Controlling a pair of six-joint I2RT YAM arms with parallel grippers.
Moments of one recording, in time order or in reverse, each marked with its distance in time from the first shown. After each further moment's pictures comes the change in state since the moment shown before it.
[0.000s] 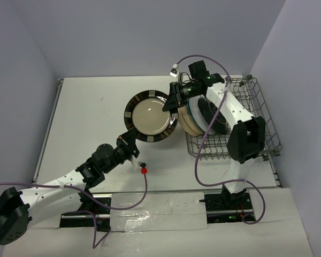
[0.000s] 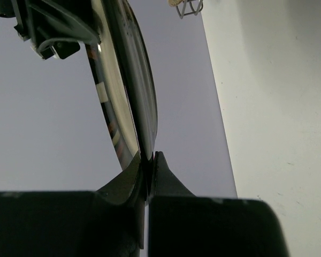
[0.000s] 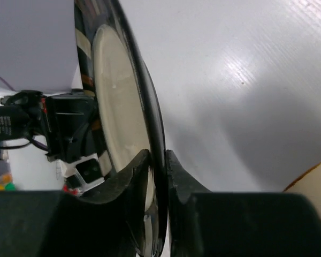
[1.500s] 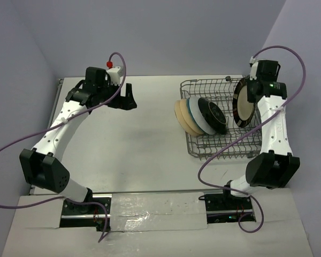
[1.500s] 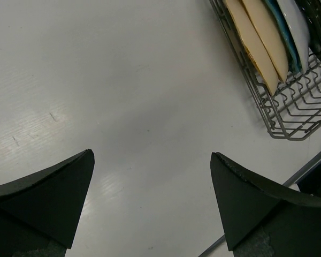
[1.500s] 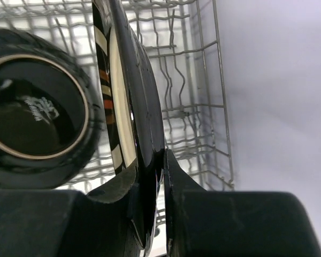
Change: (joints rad) left arm 0.543 0.647 1.177 -1.101 0.457 -1.827; right arm -0.550 -0.390 -0.114 -0.074 1.089 -0.360
